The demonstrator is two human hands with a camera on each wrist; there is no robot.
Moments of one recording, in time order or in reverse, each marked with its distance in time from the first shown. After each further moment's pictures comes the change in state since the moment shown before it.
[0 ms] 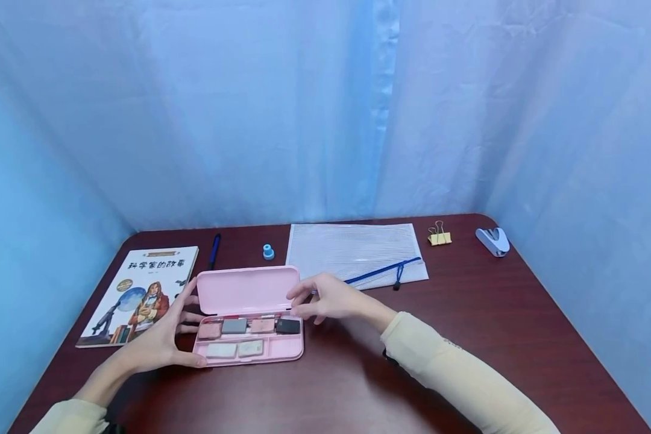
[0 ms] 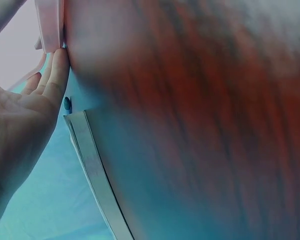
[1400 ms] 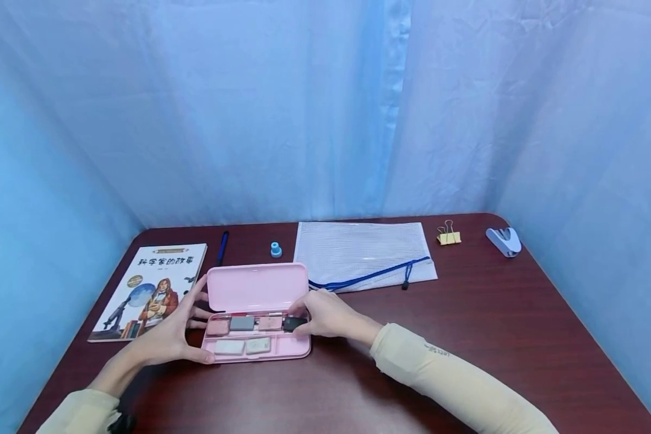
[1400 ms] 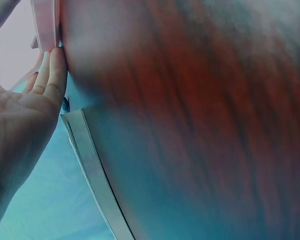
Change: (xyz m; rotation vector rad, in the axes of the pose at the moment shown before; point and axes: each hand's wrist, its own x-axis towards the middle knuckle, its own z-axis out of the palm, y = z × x) left_hand 0.003 -0.004 -0.002 -0.017 -0.024 0.006; right_hand 0.012 0.008 0.039 -0.563 0.107 -0.067
